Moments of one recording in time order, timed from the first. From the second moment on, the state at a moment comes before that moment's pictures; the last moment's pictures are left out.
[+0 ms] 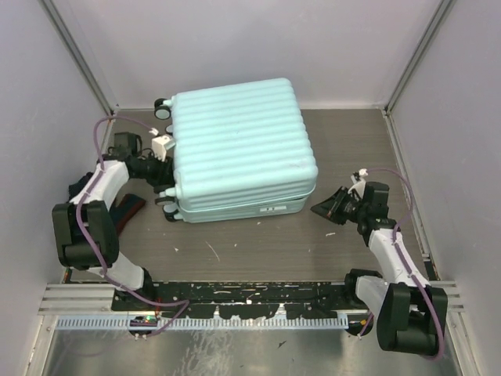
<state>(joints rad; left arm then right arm) 0.11 1.60 1.16 -0.67 0.73 0.53 -0.07 0.97 0.41 -0.13 -0.70 0.64</state>
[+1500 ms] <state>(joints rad) -0.06 2.00 2.01 -0.55 0.44 0.22 -0.36 1.50 0.85 -0.19 -0.65 0.48</state>
